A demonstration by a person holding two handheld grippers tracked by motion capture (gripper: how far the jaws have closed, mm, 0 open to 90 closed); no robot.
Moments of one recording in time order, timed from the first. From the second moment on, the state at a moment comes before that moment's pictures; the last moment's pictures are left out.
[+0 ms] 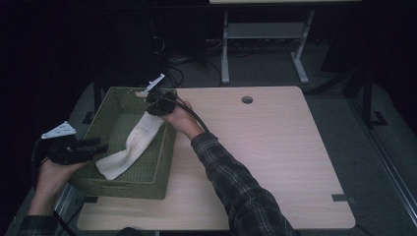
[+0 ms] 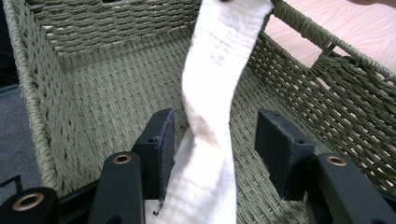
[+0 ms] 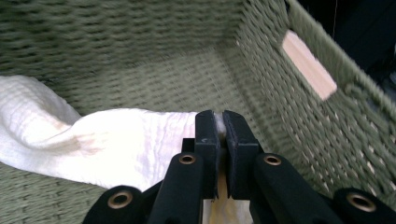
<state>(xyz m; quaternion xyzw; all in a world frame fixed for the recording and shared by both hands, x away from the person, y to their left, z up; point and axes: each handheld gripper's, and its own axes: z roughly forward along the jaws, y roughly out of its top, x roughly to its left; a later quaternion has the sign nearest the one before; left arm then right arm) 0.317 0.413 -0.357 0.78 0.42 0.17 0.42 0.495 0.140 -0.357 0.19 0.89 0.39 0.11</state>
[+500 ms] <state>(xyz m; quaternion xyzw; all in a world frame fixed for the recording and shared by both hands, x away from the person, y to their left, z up) 0.319 0.393 -0.345 0.77 0.42 0.17 0.44 0.499 0.107 -0.340 0.24 0.87 0.43 0.11</state>
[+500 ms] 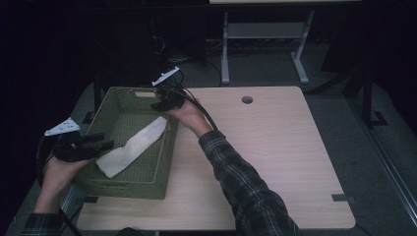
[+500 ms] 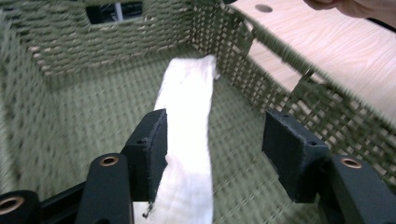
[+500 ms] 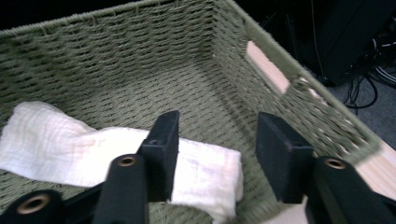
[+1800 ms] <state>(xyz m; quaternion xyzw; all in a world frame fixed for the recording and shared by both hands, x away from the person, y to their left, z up) 0.350 0.183 -0.314 0.82 0.33 0.15 0.45 0.435 -0.108 -0.340 0.30 0.83 0.45 0.13</state>
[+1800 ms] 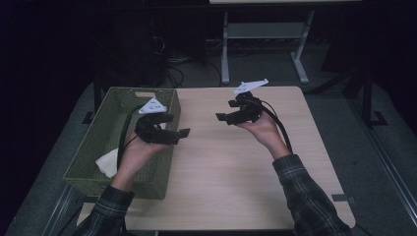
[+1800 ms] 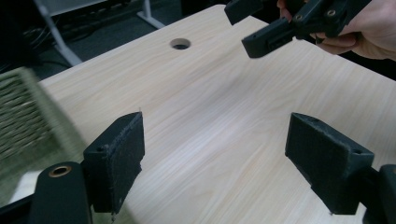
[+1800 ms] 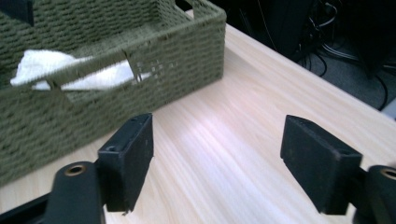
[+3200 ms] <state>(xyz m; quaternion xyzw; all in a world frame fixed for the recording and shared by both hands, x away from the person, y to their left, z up) 0.306 0.099 -0.456 0.88 0.28 0.10 0.36 0.290 -0.271 -0.461 0.43 0.81 0.38 0.15</state>
